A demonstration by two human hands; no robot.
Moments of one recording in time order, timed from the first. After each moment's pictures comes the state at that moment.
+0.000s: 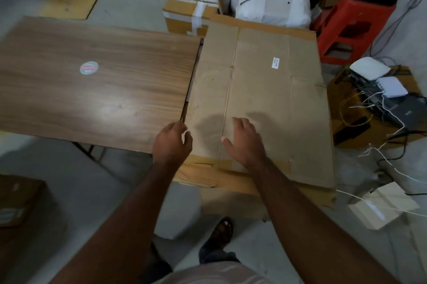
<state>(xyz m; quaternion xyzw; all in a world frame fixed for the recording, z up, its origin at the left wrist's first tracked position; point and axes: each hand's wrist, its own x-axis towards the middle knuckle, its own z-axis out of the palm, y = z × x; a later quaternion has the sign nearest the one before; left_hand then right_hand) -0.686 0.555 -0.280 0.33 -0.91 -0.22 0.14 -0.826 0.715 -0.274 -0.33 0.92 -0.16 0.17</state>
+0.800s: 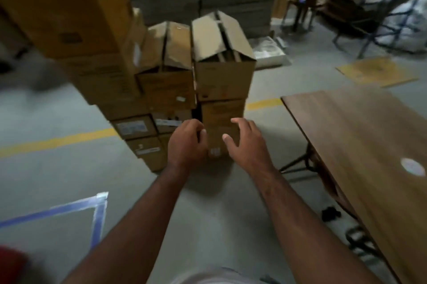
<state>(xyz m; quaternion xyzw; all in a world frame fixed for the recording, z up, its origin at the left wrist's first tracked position) -0.041 0.347 -0.174 0.74 -0.57 0.01 0.36 -0.212 0.306 -0.158 -0.78 0.51 -0.28 0.24</state>
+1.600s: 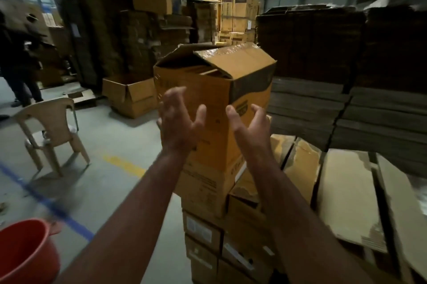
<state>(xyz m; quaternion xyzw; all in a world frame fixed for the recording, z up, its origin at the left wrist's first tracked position) 0.324 0.165 0.041 0.78 -0.26 0.31 0.47 0.212 0.048 0.049 -0.74 0.23 -0.36 0.52</state>
